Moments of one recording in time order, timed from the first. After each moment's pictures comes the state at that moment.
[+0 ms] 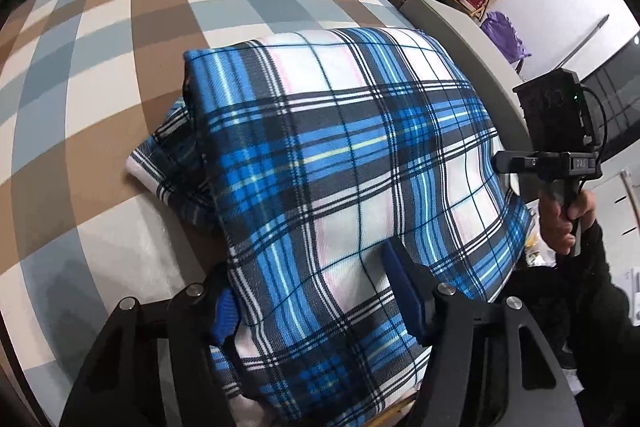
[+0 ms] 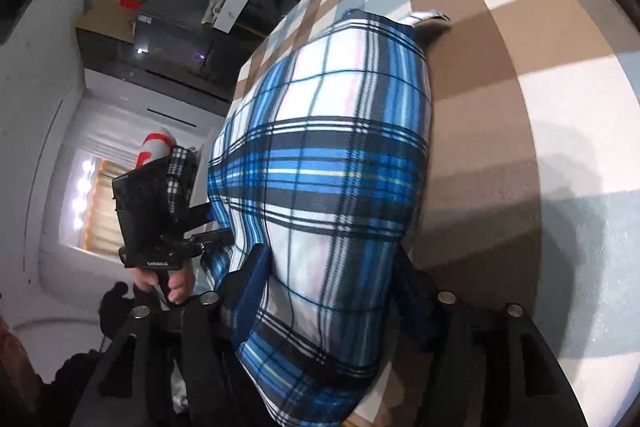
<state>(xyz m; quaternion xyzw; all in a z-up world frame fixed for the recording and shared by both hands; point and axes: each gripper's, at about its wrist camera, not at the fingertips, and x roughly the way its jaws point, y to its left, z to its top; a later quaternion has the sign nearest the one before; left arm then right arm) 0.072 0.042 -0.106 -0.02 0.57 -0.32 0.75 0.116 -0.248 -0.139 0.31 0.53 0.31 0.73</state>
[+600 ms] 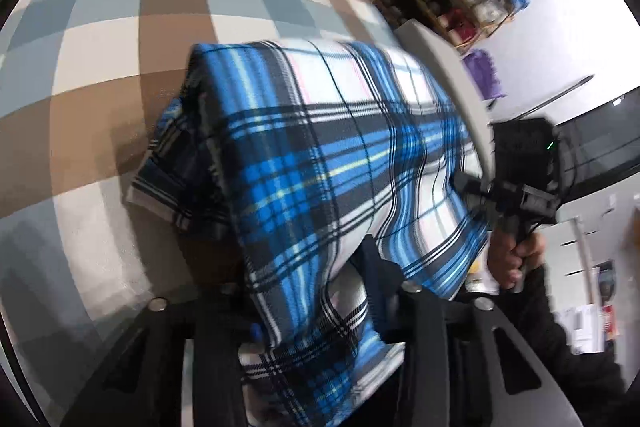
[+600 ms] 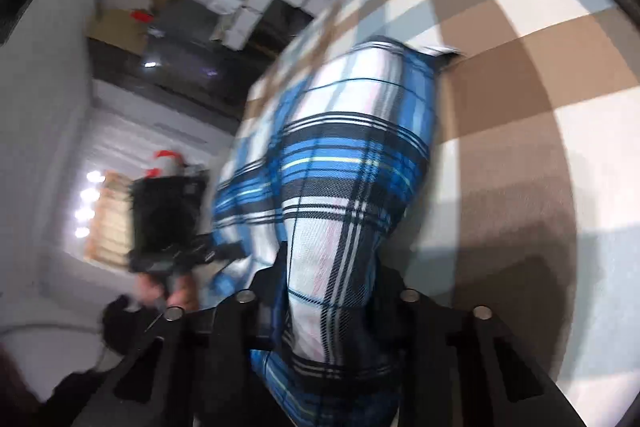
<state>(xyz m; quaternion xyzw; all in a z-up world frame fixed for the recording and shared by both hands) 0.072 0.063 -0.102 -0.14 0.59 -0.36 0.71 0.111 -0.241 -0.129 0.33 0.48 0.33 0.74</state>
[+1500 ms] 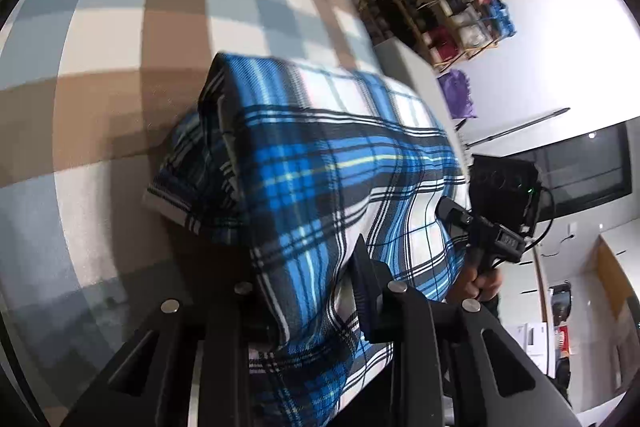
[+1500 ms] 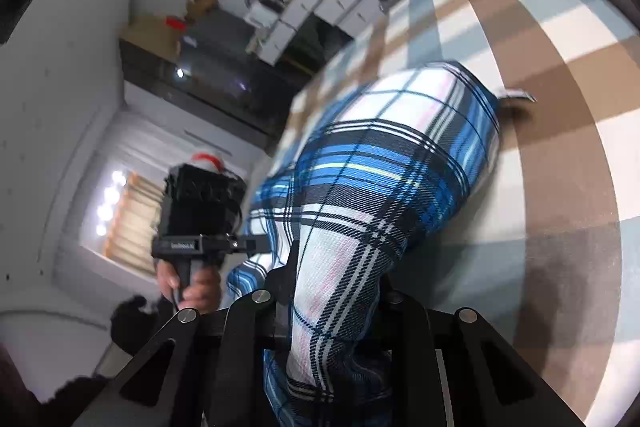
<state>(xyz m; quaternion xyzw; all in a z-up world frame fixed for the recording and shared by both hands) 0.073 0.077 -0.074 -0.21 0.59 -0.37 0.68 0.075 -0.247 -0.092 0.35 0.42 0.34 0.76</state>
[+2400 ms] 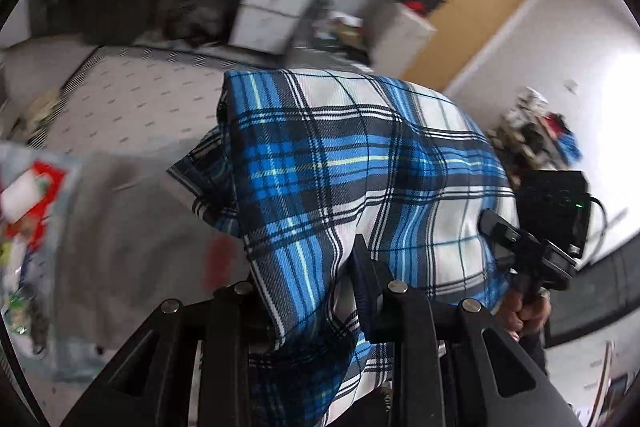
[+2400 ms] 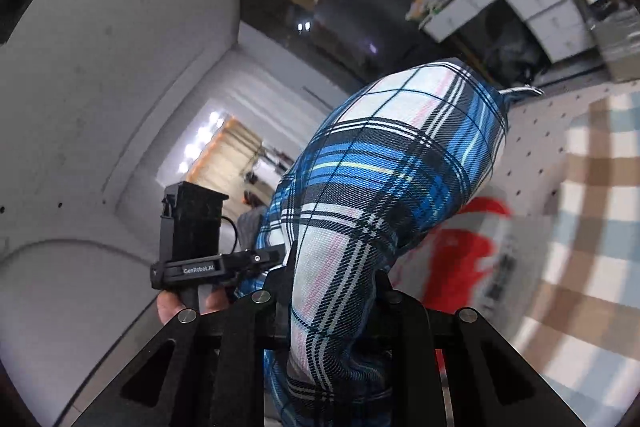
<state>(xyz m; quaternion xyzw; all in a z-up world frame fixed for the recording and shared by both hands) -0.035 0.470 0.192 -0.19 0.47 -0.08 0.86 0.162 0.195 0.130 0.27 0.37 0.54 0.70</state>
